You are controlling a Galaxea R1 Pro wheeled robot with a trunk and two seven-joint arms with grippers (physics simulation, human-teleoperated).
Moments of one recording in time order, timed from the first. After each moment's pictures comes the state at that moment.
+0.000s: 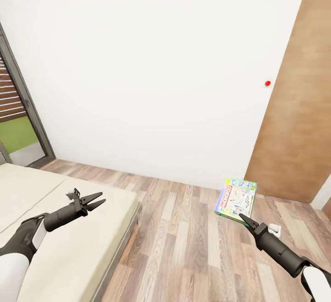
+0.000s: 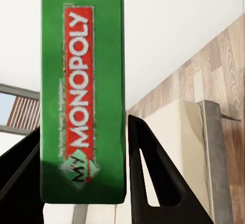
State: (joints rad) left arm -0.69 0.29 0.41 -0.57 0.14 0.71 -1.50; right arm -0.16 -0.14 -0.41 -1.30 -1.01 0.76 0.44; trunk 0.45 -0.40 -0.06
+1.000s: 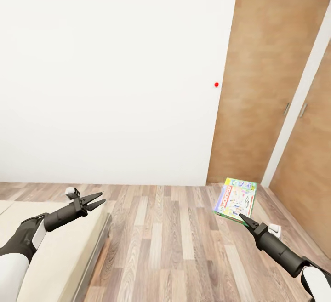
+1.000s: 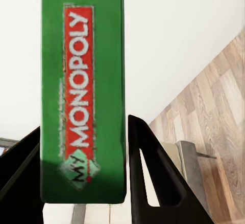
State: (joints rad) left arm -0.69 0.29 0.40 -0.57 0.14 0.71 -1.50; right arm -0.16 -0.14 -0.41 -1.30 -1.01 0.76 0.44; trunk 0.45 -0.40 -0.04
